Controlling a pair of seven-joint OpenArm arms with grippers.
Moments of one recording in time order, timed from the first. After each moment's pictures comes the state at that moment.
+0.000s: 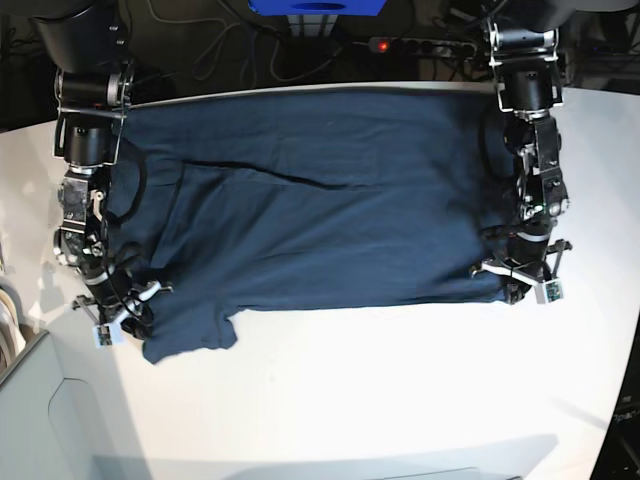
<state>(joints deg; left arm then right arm) -6.0 -16.9 -10.2 72.5 -18.9 -4.3 15.2 19.5 16.6 8.7 54.9 5.3 28.2 -9.7</state>
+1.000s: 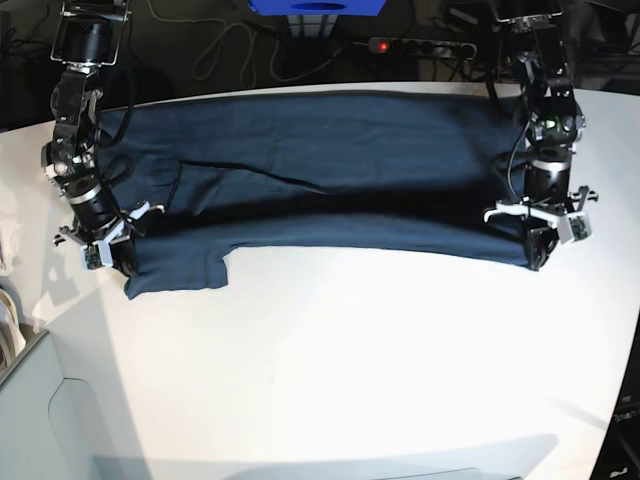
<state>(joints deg) 17.5 -13.9 -18.8 103.8 -18.9 -4.4 14.7 -6.4 16.7 14.7 83.6 6.0 28.4 -11.3</state>
